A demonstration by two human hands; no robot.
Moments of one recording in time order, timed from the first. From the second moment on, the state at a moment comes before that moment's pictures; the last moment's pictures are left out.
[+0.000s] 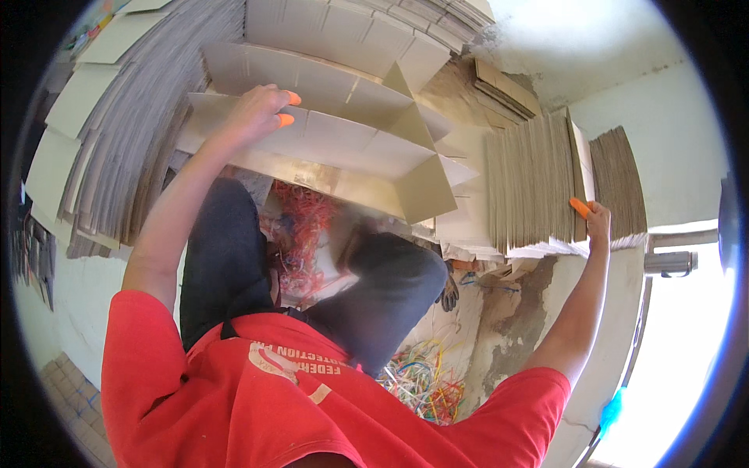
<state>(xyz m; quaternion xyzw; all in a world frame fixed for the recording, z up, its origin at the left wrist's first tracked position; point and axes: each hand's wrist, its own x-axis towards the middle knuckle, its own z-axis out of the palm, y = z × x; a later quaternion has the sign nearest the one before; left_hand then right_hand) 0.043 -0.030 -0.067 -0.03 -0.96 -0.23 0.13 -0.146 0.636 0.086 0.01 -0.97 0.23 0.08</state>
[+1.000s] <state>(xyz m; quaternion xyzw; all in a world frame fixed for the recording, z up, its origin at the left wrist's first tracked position) 0.016 0.021 -0.099 -0.13 -0.93 -0.27 0.19 -0.044 0.320 0.108 0.25 -0.84 0.49 -0.02</state>
